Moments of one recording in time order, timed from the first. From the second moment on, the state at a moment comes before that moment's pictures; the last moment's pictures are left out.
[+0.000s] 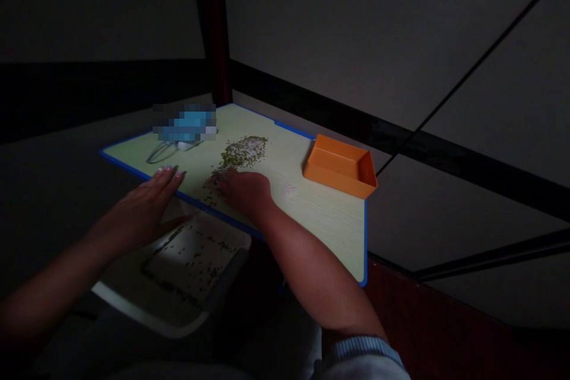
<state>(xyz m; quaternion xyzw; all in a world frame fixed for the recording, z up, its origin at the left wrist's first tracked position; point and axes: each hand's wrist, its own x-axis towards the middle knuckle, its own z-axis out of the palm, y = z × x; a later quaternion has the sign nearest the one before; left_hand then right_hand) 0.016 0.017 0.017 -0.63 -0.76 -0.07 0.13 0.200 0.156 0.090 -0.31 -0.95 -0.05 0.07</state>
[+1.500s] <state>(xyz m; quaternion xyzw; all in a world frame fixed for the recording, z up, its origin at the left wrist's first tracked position) 0.016 0.016 0.023 -0.65 -0.75 -0.08 0.08 0.205 0.158 0.087 -0.32 -0.94 -0.05 0.09</state>
